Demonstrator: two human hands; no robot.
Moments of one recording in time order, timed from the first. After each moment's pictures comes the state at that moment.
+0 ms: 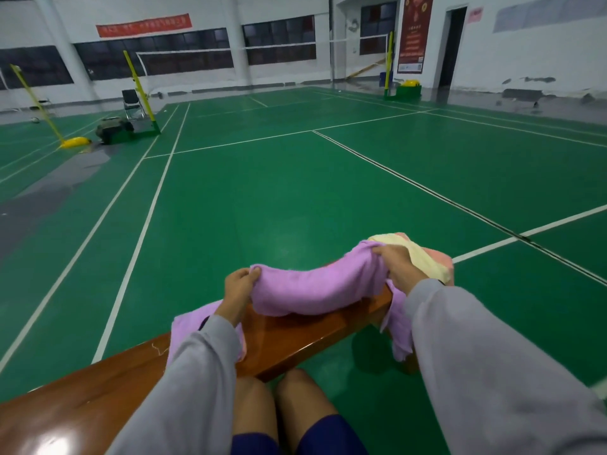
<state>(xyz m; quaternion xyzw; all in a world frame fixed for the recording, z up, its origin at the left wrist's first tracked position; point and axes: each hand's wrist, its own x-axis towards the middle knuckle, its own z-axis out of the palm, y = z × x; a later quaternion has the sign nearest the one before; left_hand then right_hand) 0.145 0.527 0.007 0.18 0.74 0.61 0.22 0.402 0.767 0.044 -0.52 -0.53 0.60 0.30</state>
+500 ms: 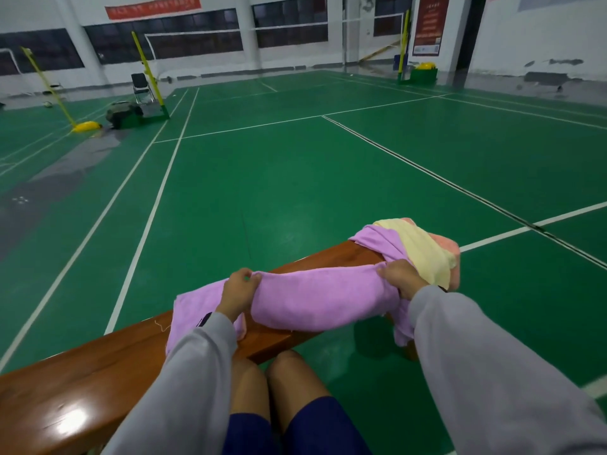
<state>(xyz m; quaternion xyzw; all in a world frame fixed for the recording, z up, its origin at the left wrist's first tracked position) 0.151 0.504 -0.031 0.27 0.87 0.39 0.14 0.428 0.782 -0.047 -0.55 -0.72 0.41 0.13</state>
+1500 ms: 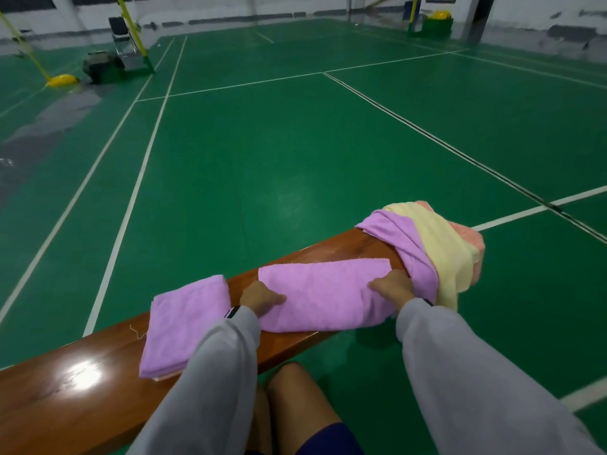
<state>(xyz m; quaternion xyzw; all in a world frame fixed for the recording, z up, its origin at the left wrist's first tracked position) 0.129 0.585 -0.105 0.20 0.90 0.21 0.32 0.371 0.795 -0.103 -0.61 -0.68 0.41 0.03</state>
